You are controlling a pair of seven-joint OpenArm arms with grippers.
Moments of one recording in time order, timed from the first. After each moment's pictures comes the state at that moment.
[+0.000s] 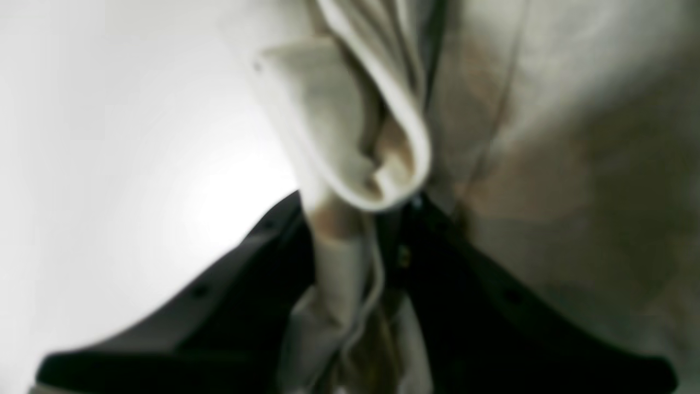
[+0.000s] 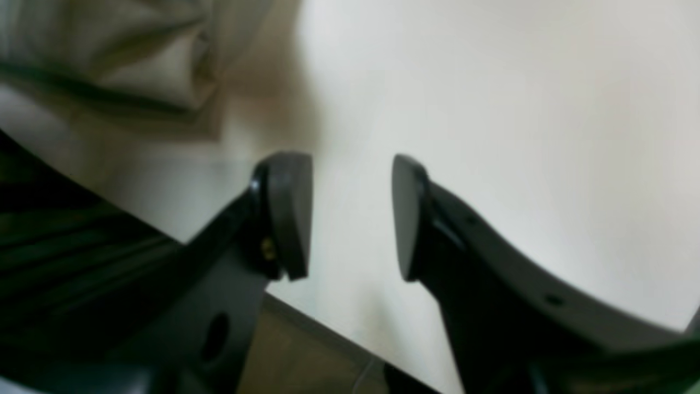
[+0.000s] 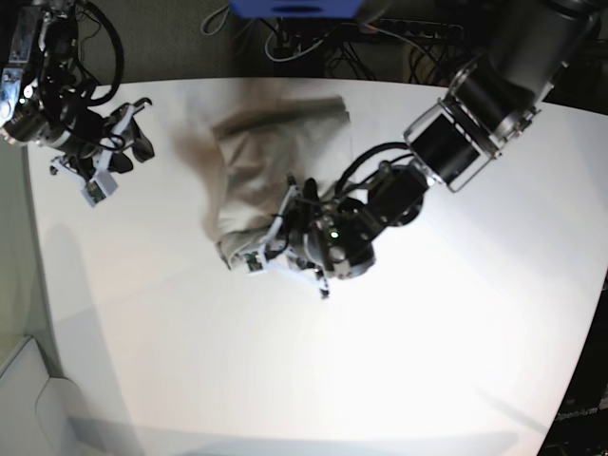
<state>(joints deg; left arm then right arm) -30.9 -6.8 53.3 66.6 -9.9 -28.2 48.5 -18.0 17.0 21.0 109.5 32.6 40.1 -65.9</state>
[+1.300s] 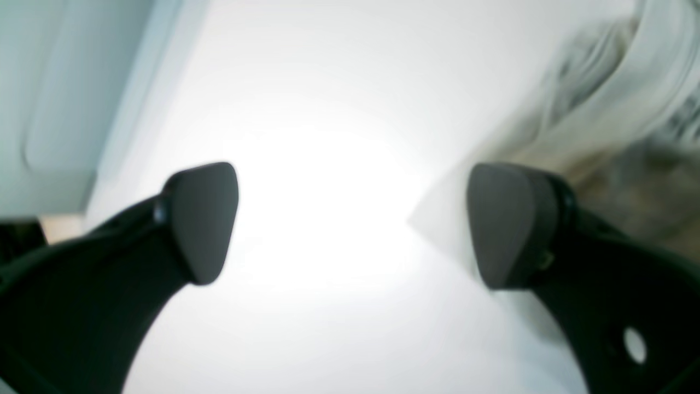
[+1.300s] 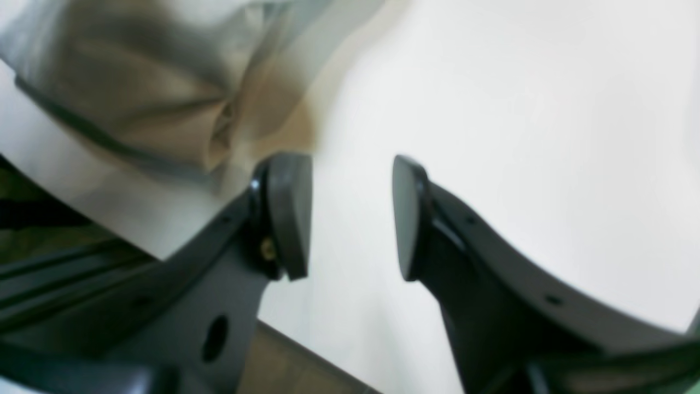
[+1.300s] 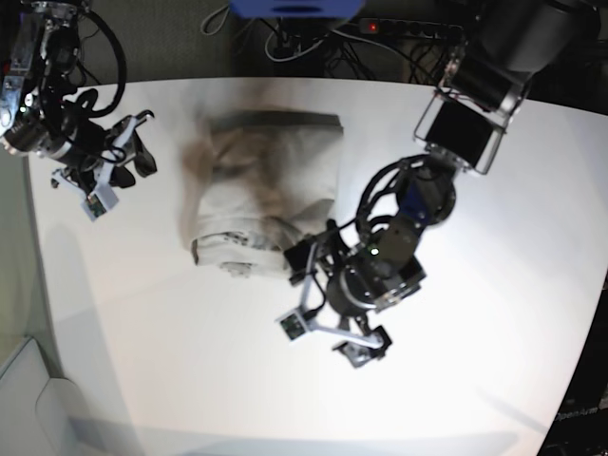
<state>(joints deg) -23.9 -7.5 29.2 86.5 6.9 -27.9 50.0 -14.8 15.8 20.6 109.5 32.5 40.1 -65.9</state>
